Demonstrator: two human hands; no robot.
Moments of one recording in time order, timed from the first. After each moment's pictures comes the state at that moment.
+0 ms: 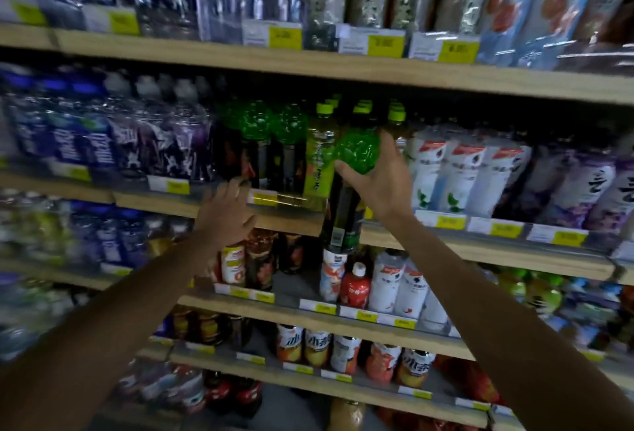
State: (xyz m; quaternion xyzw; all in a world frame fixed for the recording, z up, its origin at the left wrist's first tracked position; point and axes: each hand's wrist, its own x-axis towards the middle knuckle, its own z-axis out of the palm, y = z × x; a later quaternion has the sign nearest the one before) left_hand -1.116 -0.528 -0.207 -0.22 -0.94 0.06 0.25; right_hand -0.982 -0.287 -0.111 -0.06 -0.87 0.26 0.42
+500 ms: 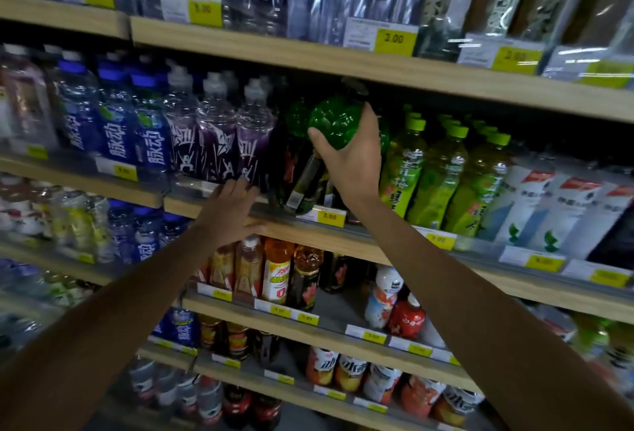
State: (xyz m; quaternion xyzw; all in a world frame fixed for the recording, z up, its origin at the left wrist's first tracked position) left_hand -1.204 -0.642 -0.212 -0.26 -0.94 0.04 0.23; right_hand -1.105 -0.449 -0.093 0.01 -0.81 0.37 0.47
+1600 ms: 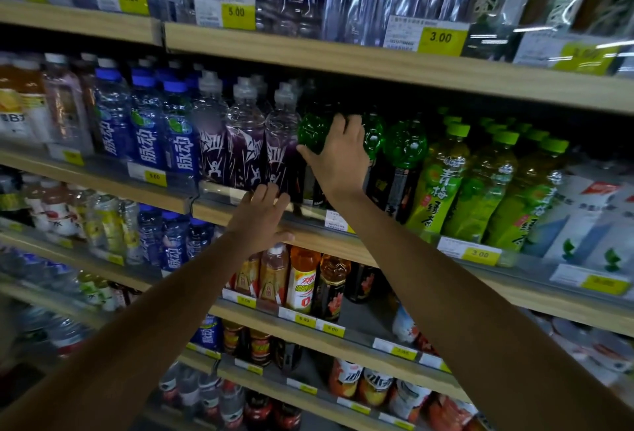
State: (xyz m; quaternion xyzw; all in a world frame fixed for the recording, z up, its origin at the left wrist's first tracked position) left_hand -1.206 -0.641 -0.212 -0.26 -0.94 0.06 0.22; right_hand -1.176 -0.497 -0.105 -0.03 -0.90 0.12 0.43
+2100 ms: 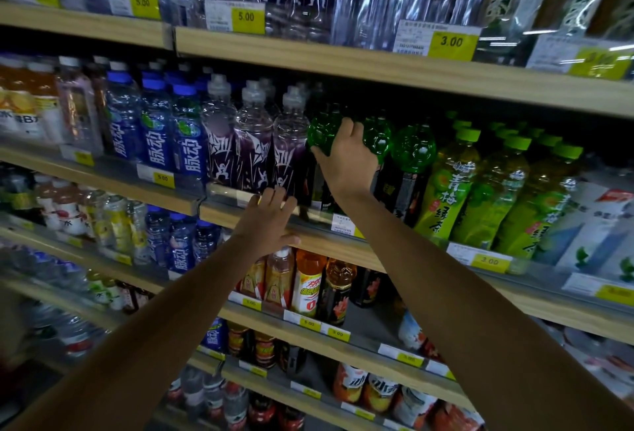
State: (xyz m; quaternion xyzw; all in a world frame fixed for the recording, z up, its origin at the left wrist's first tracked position) left_hand -1.206 -0.640 -0.210 -0.25 -0.94 0.07 0.22; right_hand -1.184 -0.495 -0.104 -0.05 -0.91 0.09 0.40
